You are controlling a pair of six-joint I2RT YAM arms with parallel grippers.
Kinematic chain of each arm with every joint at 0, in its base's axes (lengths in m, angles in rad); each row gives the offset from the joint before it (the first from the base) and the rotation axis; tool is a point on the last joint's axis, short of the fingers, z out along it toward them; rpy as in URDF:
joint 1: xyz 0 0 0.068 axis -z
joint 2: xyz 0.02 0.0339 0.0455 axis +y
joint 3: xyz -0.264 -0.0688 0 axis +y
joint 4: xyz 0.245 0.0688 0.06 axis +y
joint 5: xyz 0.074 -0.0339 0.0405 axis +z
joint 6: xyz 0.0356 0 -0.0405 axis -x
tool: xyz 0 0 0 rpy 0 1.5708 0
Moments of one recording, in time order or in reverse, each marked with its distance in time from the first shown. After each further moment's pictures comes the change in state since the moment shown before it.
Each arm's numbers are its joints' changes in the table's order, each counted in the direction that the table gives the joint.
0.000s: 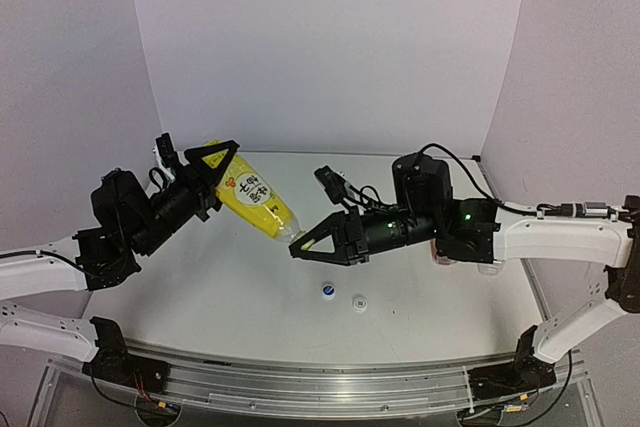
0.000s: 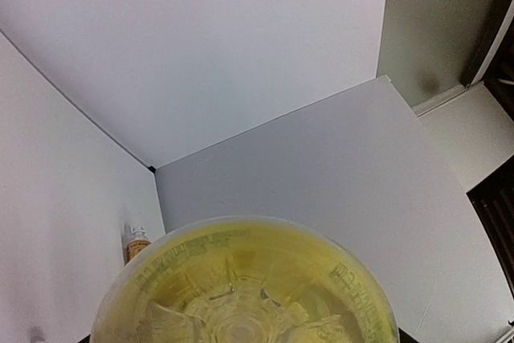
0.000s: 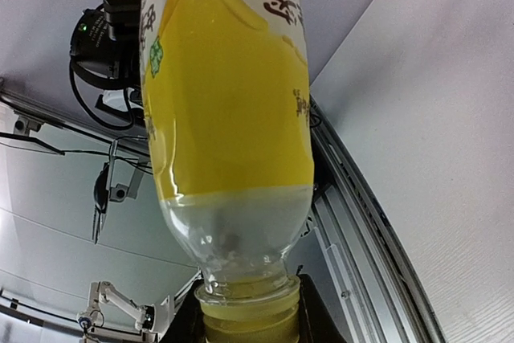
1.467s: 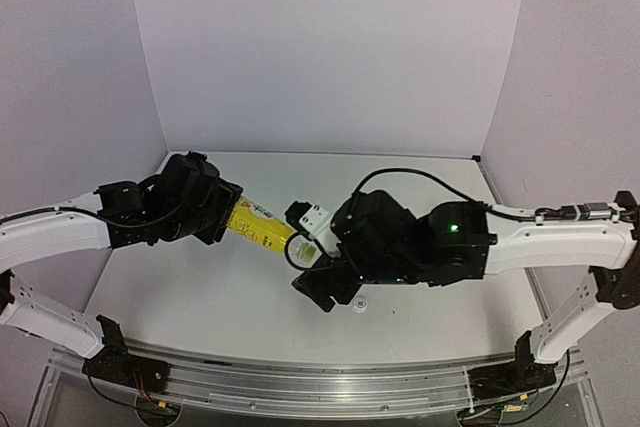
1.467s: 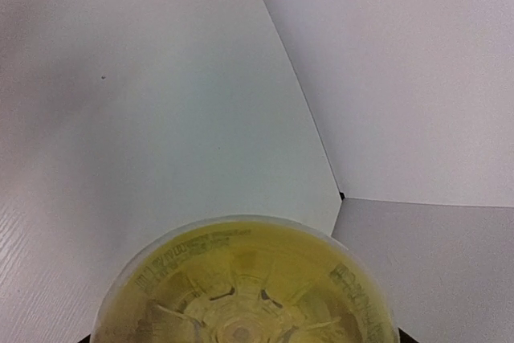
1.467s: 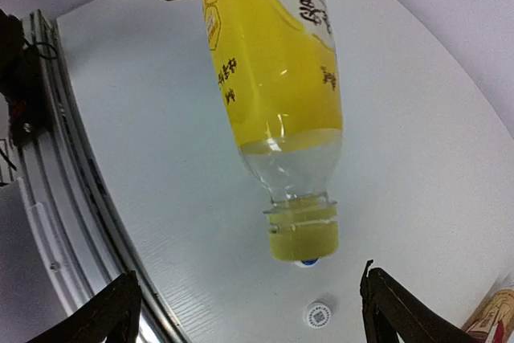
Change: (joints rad) left arm -0.005 0.279 -0.369 0.962 0.214 0.532; right arm -0.275 0.129 -0.272 0.647 -0.953 0.715
